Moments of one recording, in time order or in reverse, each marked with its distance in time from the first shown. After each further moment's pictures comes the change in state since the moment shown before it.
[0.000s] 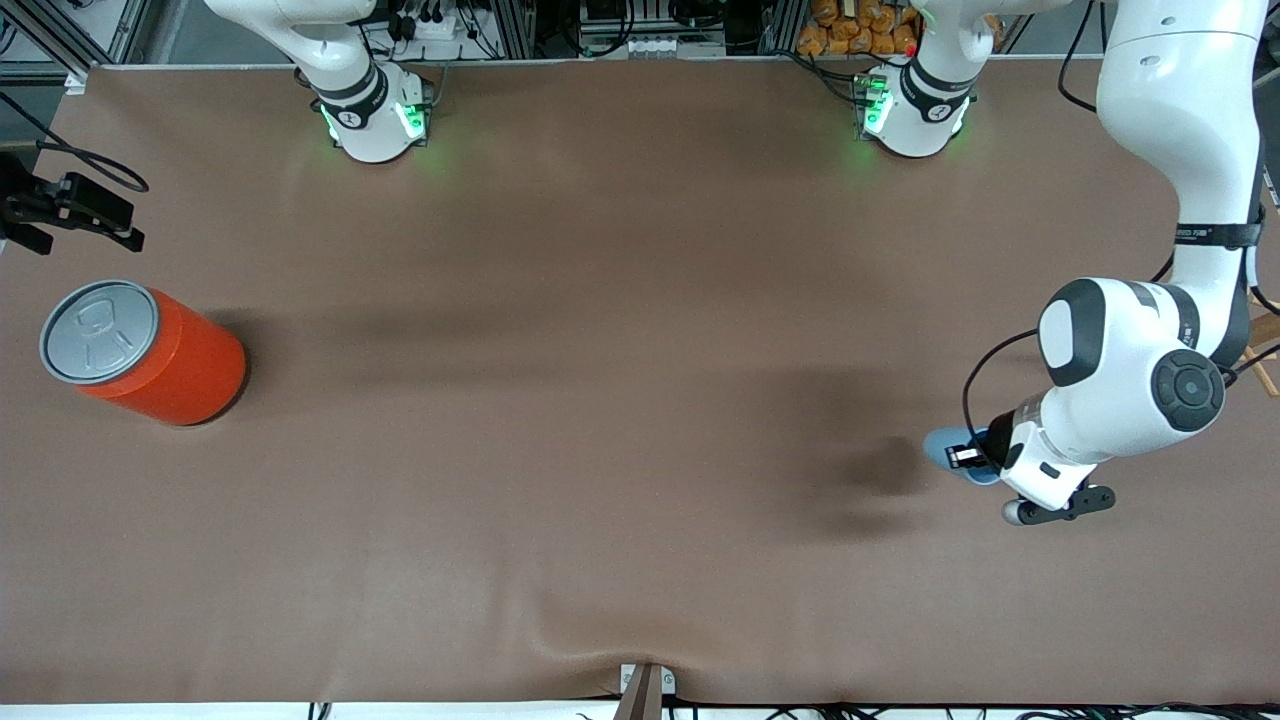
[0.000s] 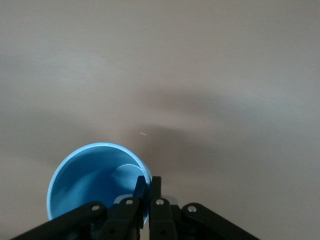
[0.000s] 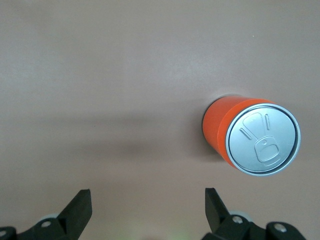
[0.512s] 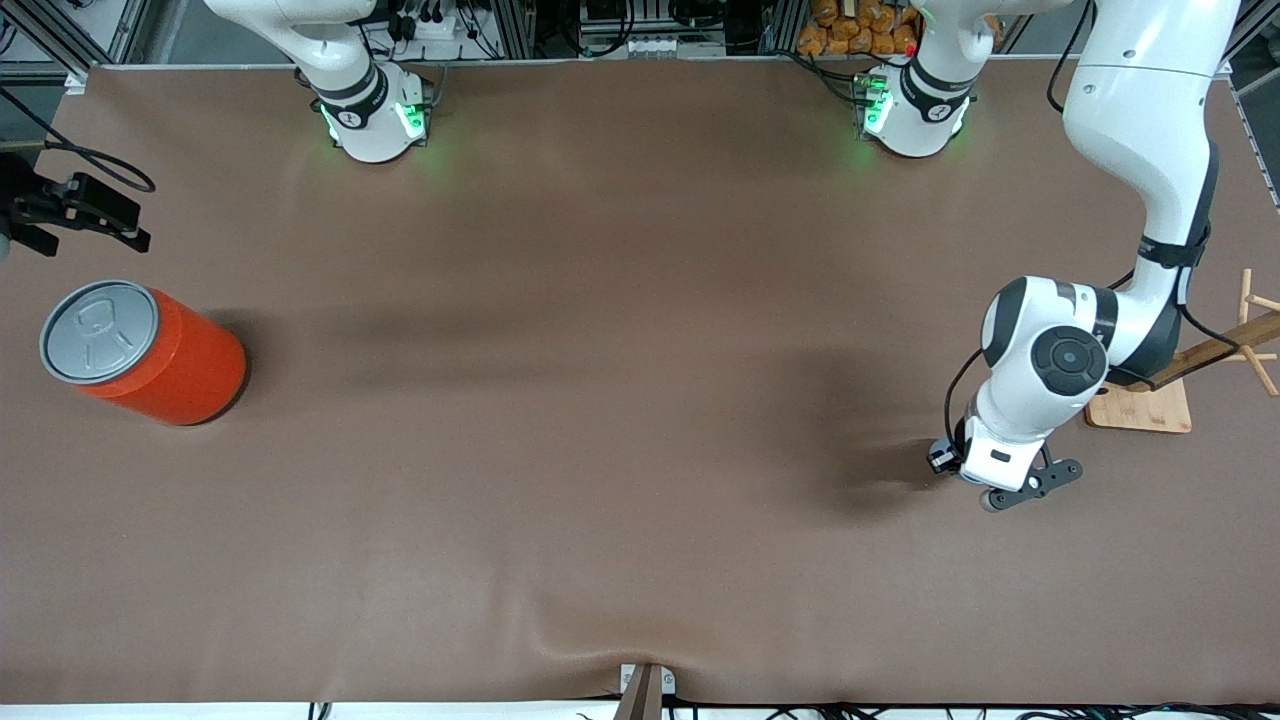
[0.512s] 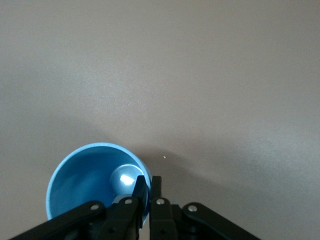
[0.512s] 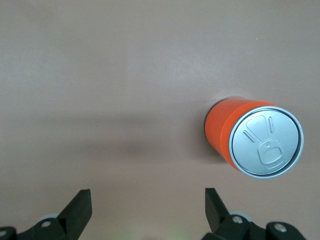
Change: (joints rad) left arm -0.019 -0.008 -0.015 -0.195 0.256 0.278 -0.389; right arm 0.013 0.000 0.006 -0.001 0.000 0.003 0.000
